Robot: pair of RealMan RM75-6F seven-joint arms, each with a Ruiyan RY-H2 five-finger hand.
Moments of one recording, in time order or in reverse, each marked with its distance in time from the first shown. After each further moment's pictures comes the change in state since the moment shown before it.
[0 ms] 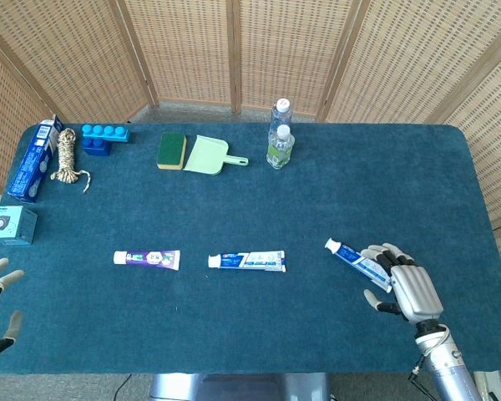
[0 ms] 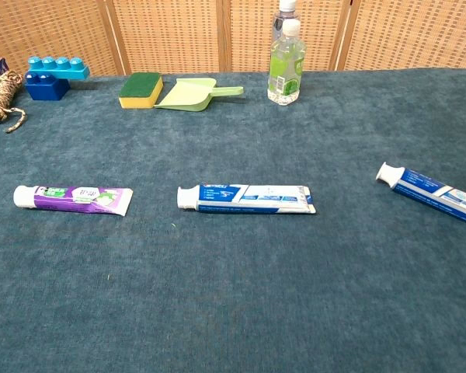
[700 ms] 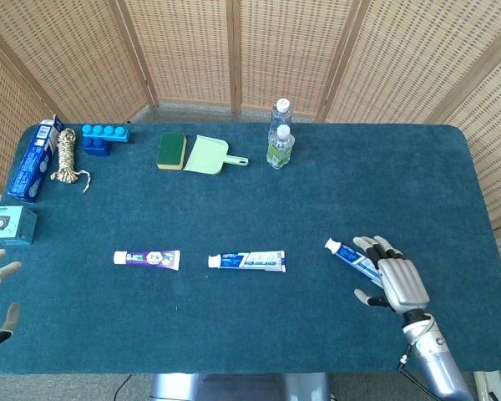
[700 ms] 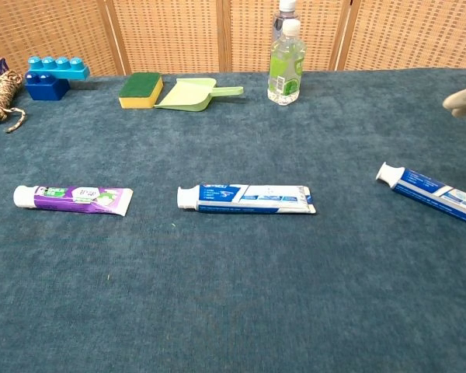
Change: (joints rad) left arm -0.025 0.036 -0.029 -0.031 0.003 0.004 0.016; right arm 0.067 -0.063 0.043 0.018 0.126 -0.065 -0.138
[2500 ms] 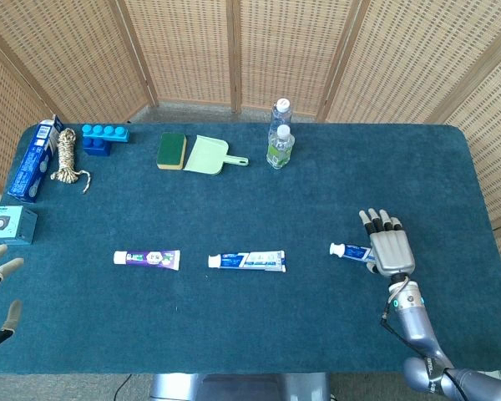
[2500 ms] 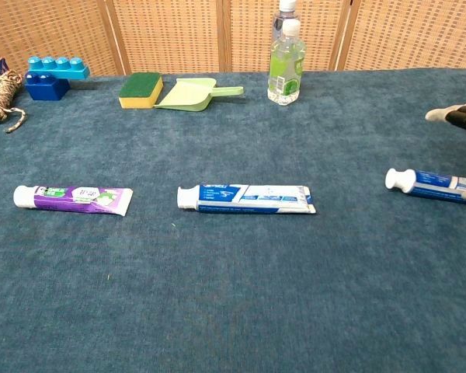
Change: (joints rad) left arm 0.003 0.037 0.007 -0.078 0.032 0.012 0.062; right arm 0.175 -0.315 0.014 0.620 0.121 -0.069 -0.253
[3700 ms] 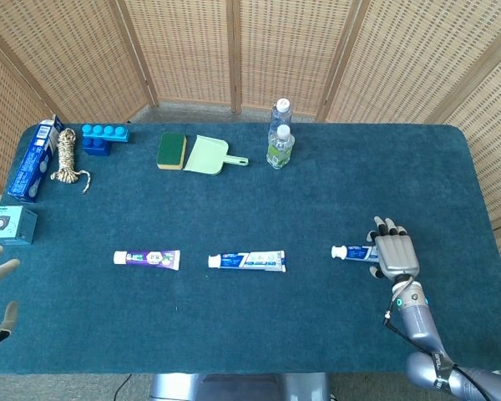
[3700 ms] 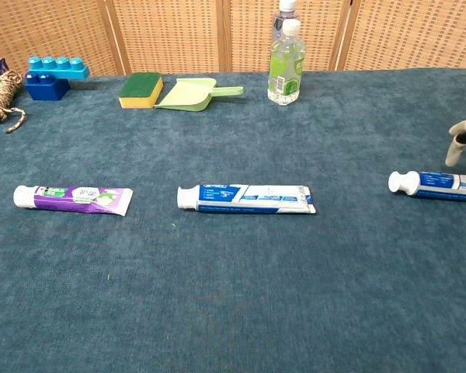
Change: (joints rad) left arm 0.003 -0.007 -0.001 0.038 -0.007 0.007 -0.047; right arm 0.027 0.093 0.015 -0.179 0.233 -0.076 -0.093
